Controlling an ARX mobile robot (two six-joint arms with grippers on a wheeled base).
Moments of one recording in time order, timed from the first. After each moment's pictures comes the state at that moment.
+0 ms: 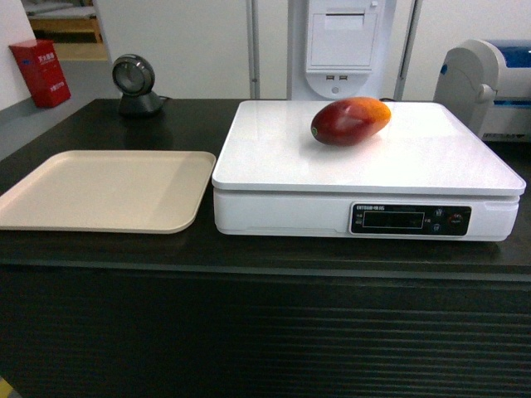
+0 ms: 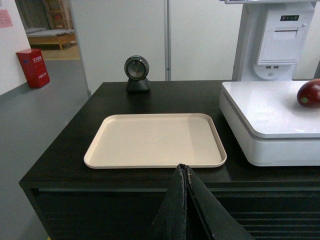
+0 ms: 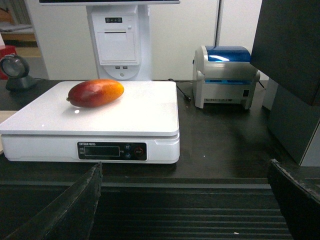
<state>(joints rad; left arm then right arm) 0.00 0.24 0.01 0.24 0.00 0.00 0.00 0.01 0.01 0.00 0.00 0.00</state>
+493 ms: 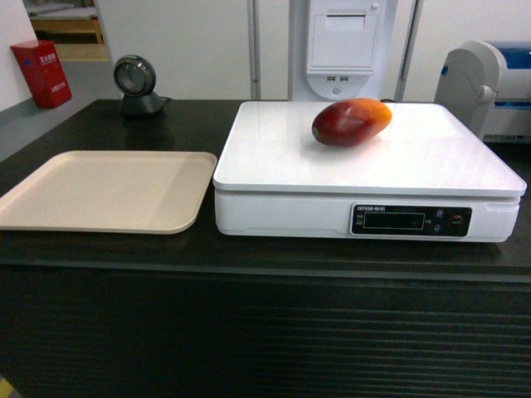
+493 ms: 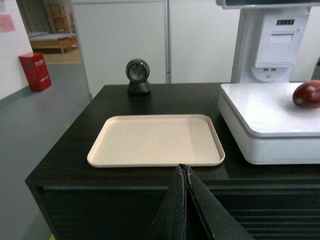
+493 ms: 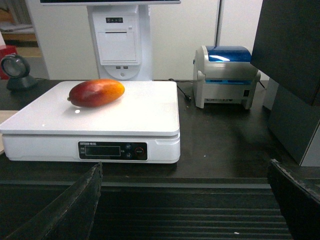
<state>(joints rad) 0.00 0.01 0.02 0.00 0.00 0.00 0.00 0.01 0.01 0.00 0.00 0.00</state>
